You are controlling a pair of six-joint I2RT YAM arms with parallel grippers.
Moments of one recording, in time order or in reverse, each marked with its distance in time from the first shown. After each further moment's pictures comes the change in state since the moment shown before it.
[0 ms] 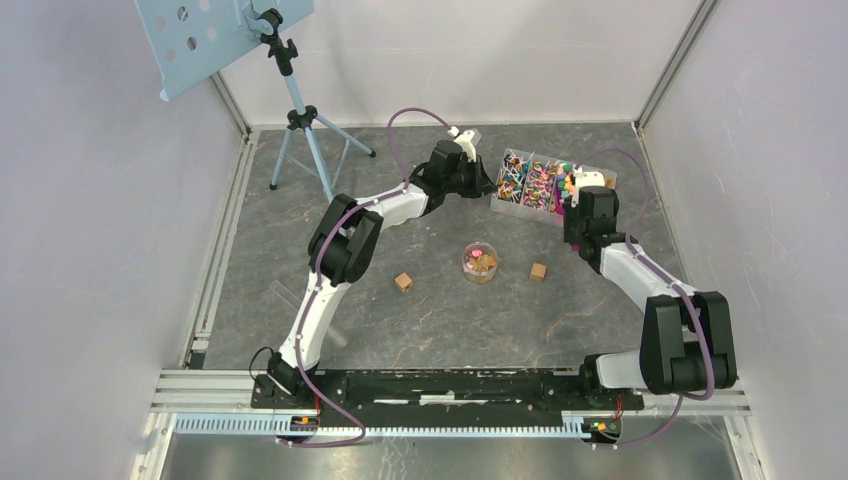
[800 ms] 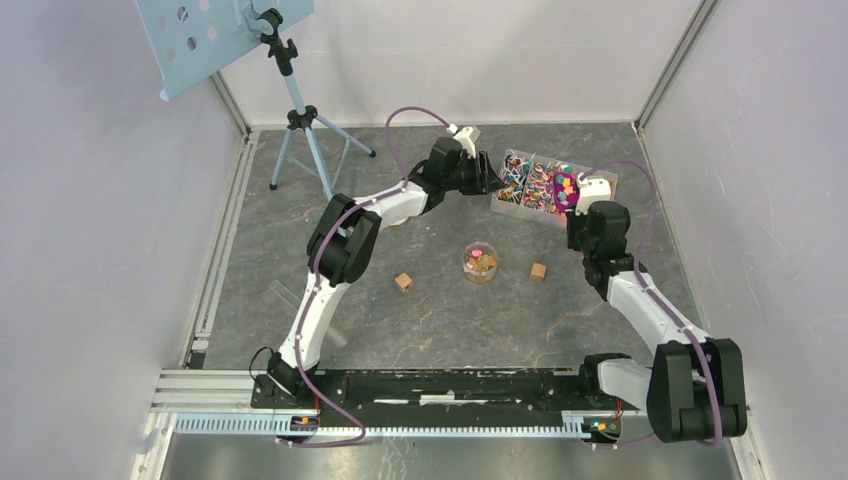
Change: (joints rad) left arm 0.006 -0.005 0.010 0.004 0.006 -0.058; right arm -0.007 -0.211 -0.170 0.157 -0.053 -0.069
